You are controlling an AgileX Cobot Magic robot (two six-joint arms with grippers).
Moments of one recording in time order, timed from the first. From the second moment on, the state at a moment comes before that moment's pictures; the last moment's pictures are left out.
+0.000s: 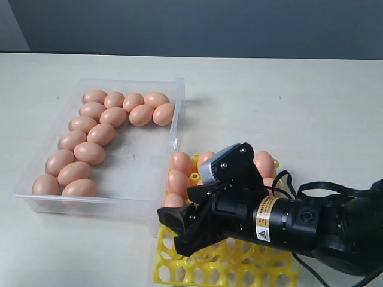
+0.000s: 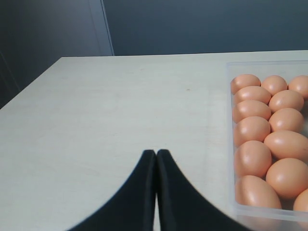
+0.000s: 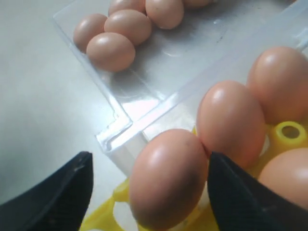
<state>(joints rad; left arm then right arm) 0.28 0.00 0.00 0.00 0.32 0.06 0.84 1.72 -0.40 -0.30 -0.75 0.49</state>
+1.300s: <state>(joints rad) 0.28 0.00 0.00 0.00 0.32 0.06 0.84 1.72 -0.84 -0.23 0.19 0.28</state>
